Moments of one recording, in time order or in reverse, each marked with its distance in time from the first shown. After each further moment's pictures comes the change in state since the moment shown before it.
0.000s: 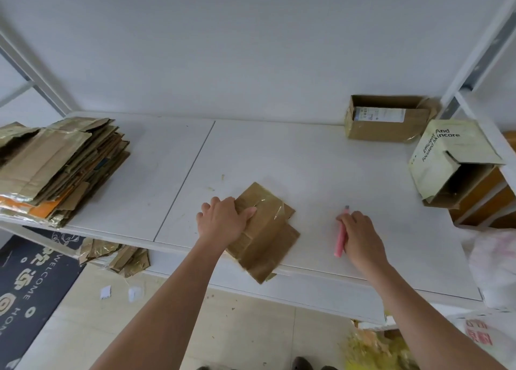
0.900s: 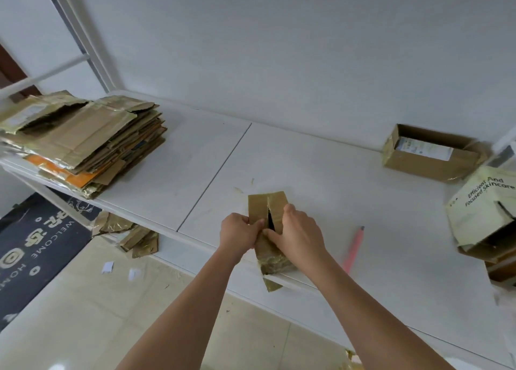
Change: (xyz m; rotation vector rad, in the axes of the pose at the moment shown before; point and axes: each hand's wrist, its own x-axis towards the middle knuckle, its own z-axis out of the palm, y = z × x) left_hand 0.001 -0.032 0.012 -0.839 -0.028 -0.317; right_hand 0.007 -0.201 -0.030 -0.014 -0.051 -0.287
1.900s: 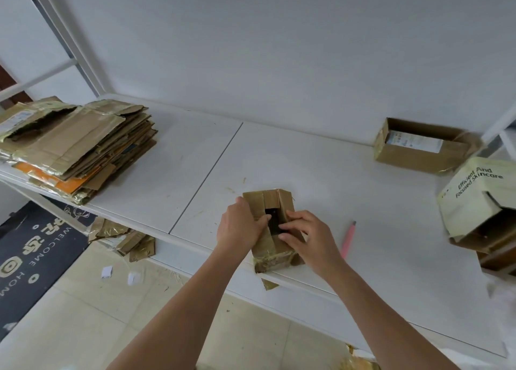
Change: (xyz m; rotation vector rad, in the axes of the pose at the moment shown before) left_hand -0.005 0.022 0.014 0.455 0.130 0.218; right_hand -0.018 0.065 0.012 0.620 0.100 -0.176
